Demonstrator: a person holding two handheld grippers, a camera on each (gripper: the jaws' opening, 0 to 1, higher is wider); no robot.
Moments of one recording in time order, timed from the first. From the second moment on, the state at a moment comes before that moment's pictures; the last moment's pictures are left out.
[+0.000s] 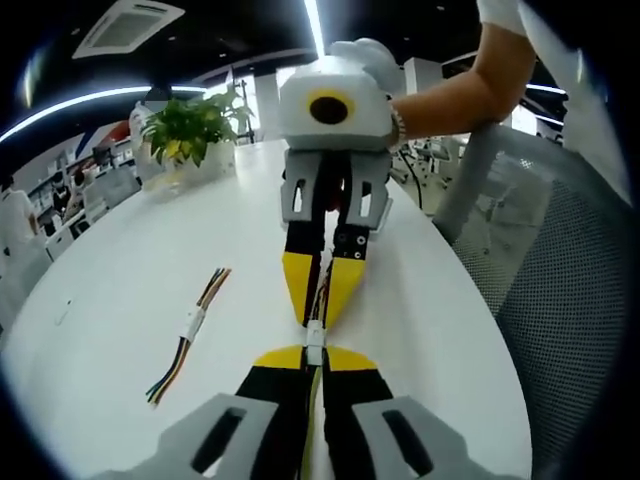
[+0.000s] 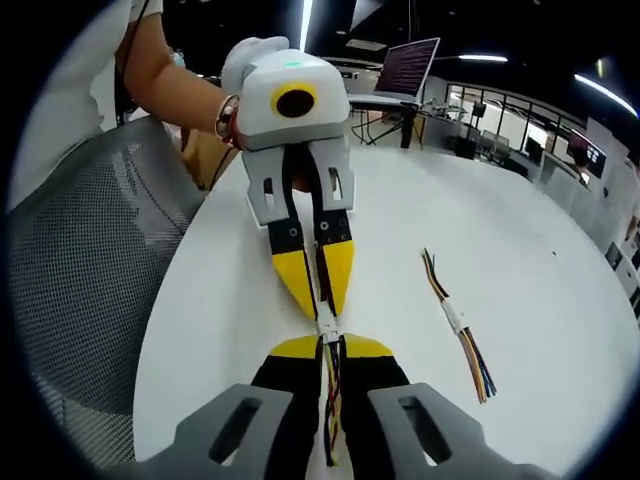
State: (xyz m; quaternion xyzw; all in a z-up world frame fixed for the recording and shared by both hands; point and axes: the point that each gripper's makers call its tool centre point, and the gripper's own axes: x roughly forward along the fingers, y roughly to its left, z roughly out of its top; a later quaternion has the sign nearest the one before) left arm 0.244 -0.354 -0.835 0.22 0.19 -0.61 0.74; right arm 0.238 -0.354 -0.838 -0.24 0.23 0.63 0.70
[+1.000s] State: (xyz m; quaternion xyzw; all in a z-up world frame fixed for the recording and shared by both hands) left arm 0.296 -0.363 -0.826 0.23 0.18 -0.61 0.74; right arm 0.289 -0.363 -0.829 -0.25 0.22 0.61 0.71
